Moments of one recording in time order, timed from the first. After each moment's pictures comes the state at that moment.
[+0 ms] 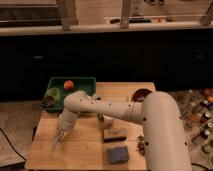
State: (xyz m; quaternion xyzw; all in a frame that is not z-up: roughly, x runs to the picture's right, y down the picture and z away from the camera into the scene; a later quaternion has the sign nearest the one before) arm -0.252 0.272 0.779 -0.33 -0.45 -0.32 0.76
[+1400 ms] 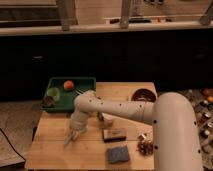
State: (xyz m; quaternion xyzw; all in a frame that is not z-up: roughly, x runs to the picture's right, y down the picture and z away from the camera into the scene) arm -0.191 0.256 0.804 -0.36 -0.36 -0.27 0.82
